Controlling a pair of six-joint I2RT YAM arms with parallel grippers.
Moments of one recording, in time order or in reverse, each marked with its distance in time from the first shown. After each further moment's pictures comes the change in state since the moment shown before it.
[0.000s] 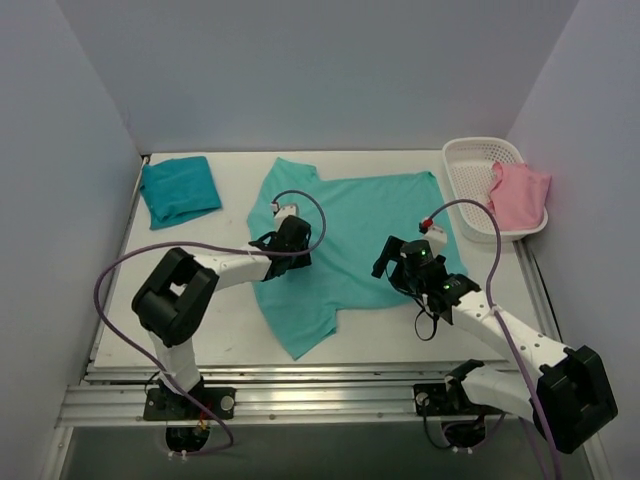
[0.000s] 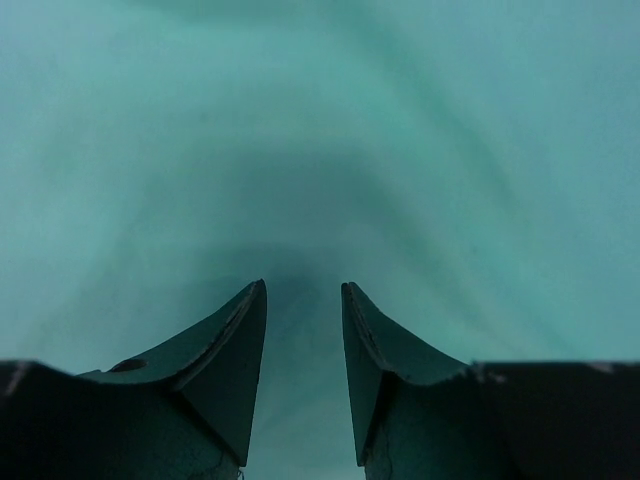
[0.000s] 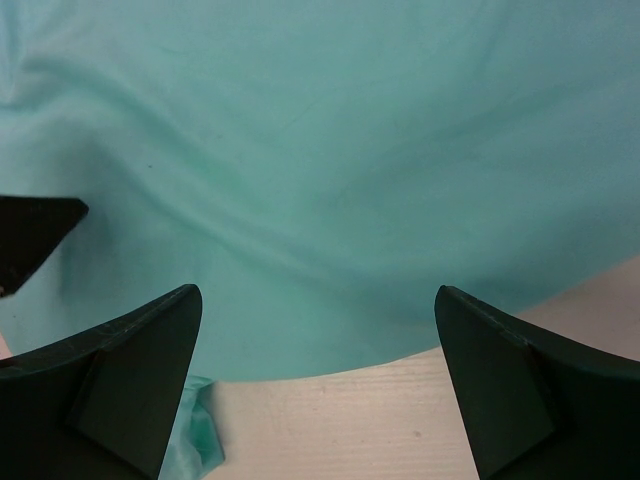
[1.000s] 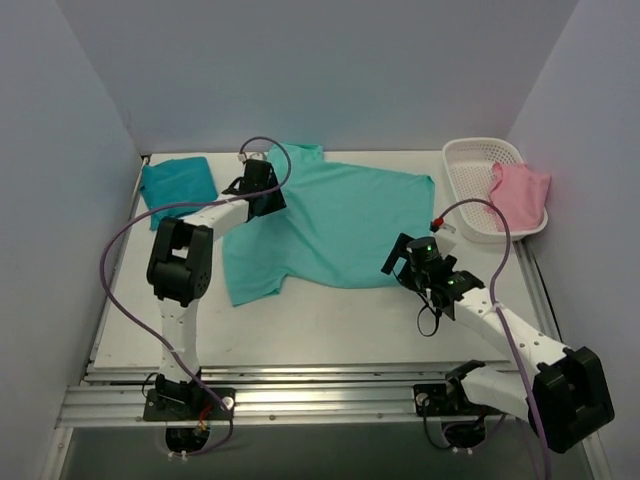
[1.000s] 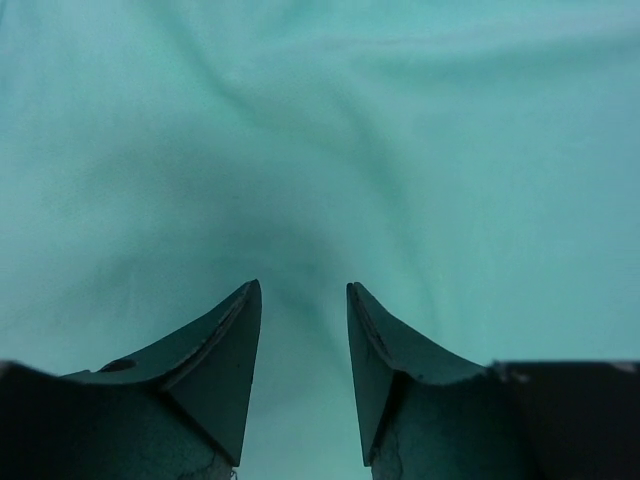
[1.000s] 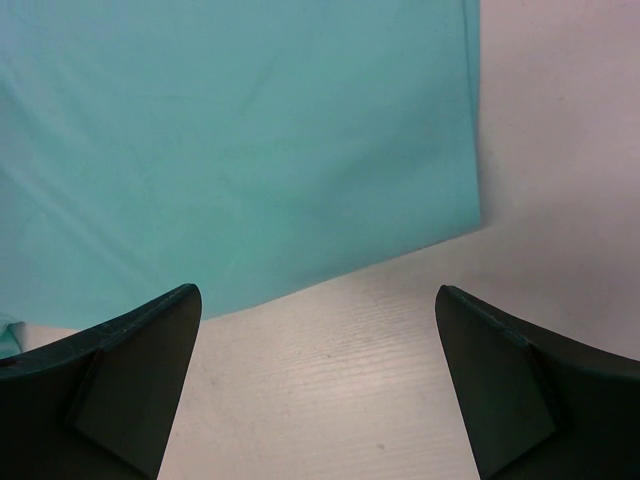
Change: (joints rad) left arm 0.359 0.376 0.572 -0.096 0.233 0.115; right arm -0.074 0.041 0.014 -0.025 0.034 0.002
